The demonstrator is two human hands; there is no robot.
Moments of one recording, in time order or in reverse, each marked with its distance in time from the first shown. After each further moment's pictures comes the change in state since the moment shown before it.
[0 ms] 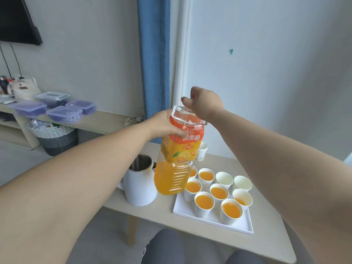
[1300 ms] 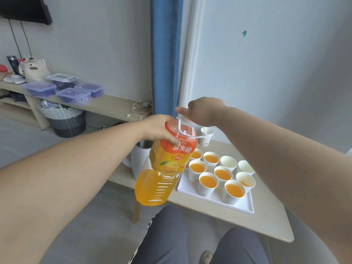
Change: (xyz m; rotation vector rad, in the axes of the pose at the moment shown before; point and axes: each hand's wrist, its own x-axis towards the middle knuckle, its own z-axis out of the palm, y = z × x) left_hand -0.076 -0.033 0.013 0.164 -0.138 -0.116; right_hand -0.069 -0.013 0.028 -0.464 -0.366 -0.181
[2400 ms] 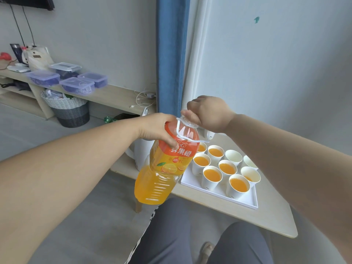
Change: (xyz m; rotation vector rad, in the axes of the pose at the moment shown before) left_hand -0.015 -0.015 0.002 -0.011 -0.087 -0.009; right_hand -0.003 0.001 0.031 -0.012 0.269 -0.371
